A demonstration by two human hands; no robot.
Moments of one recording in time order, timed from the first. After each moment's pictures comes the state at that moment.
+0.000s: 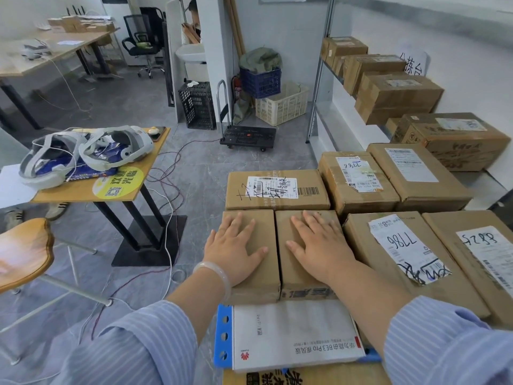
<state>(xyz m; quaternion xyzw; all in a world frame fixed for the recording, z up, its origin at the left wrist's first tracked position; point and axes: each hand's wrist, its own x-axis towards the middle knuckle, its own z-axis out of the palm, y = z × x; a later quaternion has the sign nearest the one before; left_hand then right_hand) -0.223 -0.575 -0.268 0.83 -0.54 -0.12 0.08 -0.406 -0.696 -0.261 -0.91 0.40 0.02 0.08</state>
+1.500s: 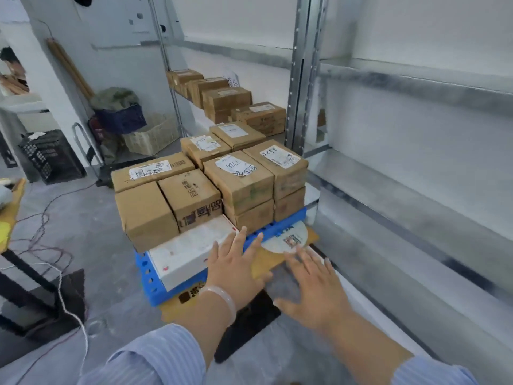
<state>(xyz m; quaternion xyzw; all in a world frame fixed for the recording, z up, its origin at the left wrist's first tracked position) -0.483 -0.381 -0.258 0.62 -0.78 -0.01 0.07 -0.681 -0.349 -0.274 -0.78 0.62 -0.07 0.06</state>
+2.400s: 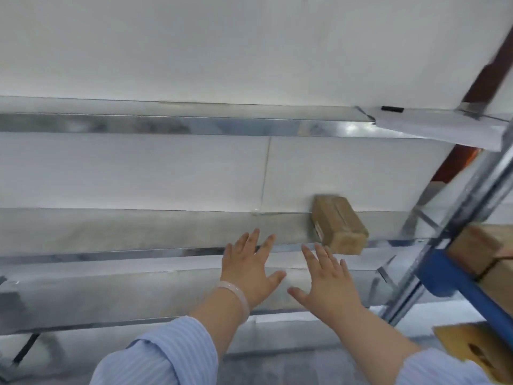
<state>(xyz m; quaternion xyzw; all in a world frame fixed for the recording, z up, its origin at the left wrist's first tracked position) -1.100 -0.037 -0.222 0.13 -0.98 -0.11 0.06 -1.172 0.142 -0.236 -0.29 0.95 -0.07 -0.02</state>
